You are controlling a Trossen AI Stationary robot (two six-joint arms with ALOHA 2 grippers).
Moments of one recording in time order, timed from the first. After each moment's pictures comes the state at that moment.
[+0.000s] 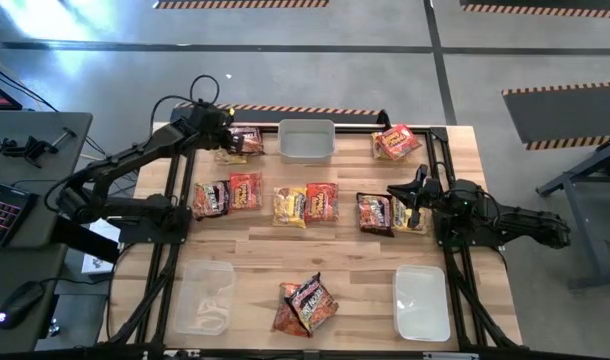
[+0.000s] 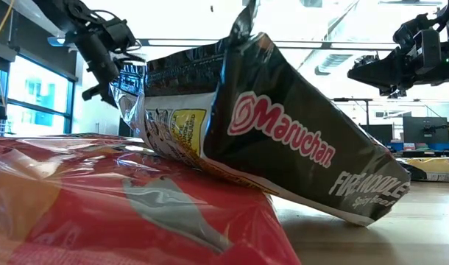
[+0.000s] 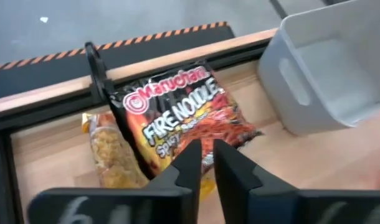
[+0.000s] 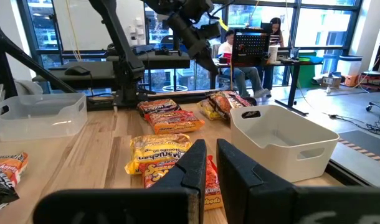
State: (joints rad) left arm 0.88 1.17 0.78 -0.46 -0.09 -0.31; right arm -0.20 0.01 0.01 0.03 0.05 -0.02
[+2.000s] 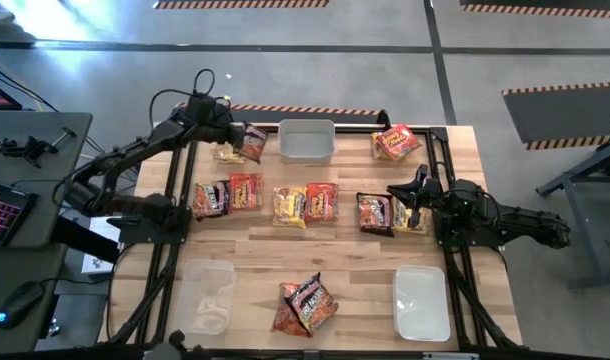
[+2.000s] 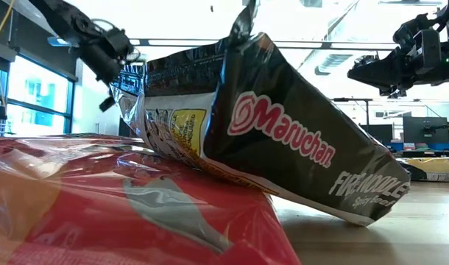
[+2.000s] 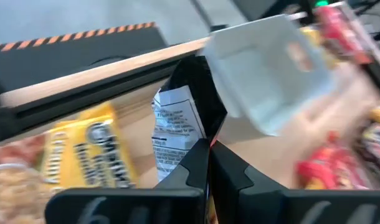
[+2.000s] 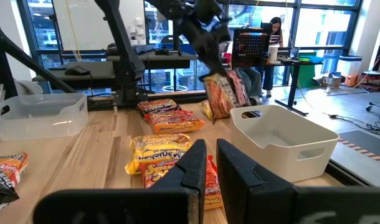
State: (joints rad) left arm 0.99 1.23 0.78 -0.30 0.31 -0.26; right arm -0.20 0.01 0.01 0.03 0.05 -0.02
